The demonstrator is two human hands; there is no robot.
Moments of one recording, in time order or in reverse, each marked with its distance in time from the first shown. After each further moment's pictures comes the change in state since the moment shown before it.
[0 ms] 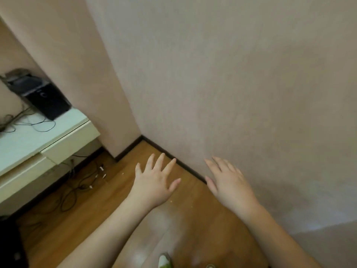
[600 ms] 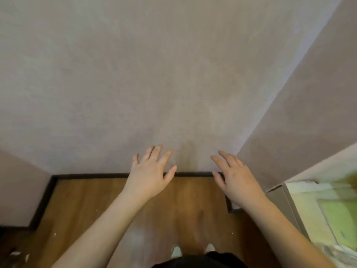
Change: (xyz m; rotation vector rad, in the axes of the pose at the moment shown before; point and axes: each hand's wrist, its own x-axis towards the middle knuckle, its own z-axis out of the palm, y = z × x) left_hand 0.068 0.102 0.008 0.031 0.080 0.750; right_hand -0.132 0.049 -0.008 -0.065 0.055 0.691
